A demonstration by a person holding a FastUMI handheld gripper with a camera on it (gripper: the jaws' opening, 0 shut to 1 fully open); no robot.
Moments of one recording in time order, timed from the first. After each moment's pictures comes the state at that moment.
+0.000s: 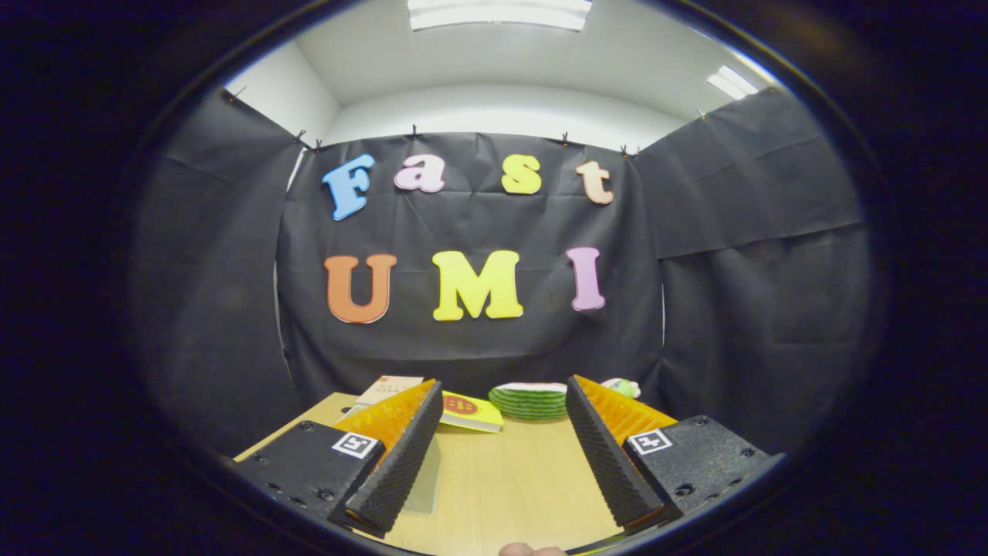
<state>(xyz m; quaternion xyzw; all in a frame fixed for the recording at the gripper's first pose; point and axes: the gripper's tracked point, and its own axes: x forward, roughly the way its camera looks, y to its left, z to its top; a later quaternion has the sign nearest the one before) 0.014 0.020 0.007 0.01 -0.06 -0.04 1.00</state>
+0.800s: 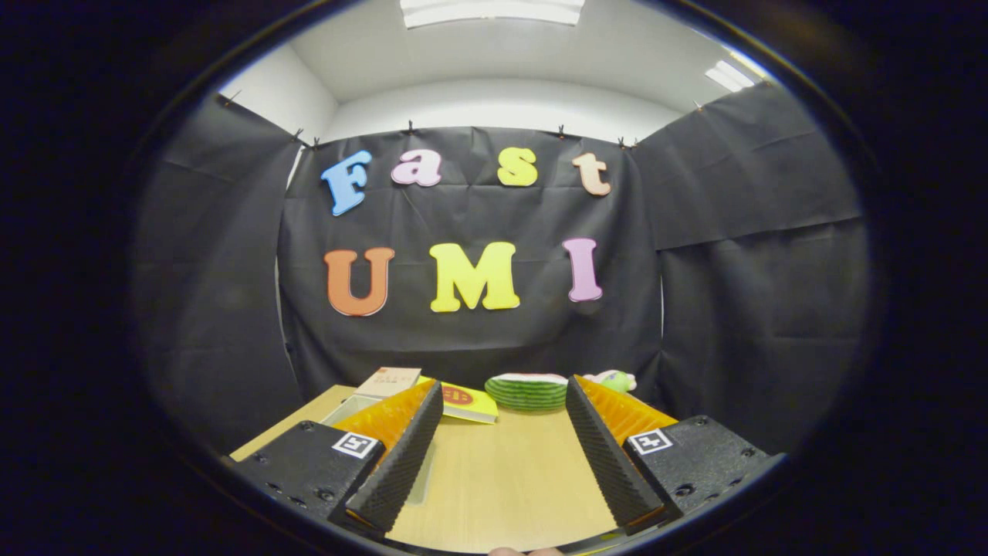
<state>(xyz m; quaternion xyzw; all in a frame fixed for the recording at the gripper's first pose) 0.007 -0.004 -0.002 0.02 -0.05 -0.03 1.00</state>
